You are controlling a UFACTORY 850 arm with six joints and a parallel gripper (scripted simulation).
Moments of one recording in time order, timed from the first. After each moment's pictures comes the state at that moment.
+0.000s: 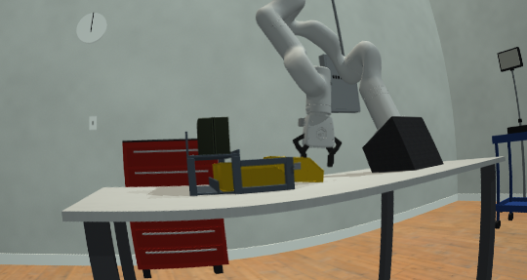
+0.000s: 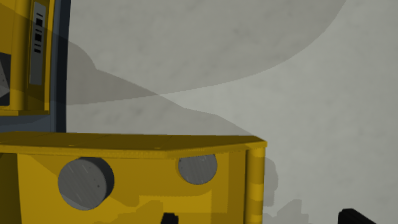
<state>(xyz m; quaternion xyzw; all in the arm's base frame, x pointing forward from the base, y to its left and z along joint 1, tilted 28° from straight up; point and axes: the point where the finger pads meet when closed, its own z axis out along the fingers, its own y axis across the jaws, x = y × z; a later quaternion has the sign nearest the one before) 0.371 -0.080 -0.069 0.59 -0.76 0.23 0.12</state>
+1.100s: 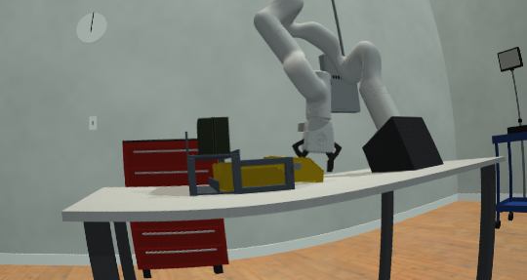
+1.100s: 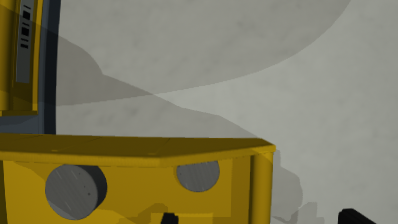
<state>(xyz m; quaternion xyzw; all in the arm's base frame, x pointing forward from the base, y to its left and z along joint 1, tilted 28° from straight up) 0.372 -0.088 -0.083 0.59 -0.76 0.23 0.12</state>
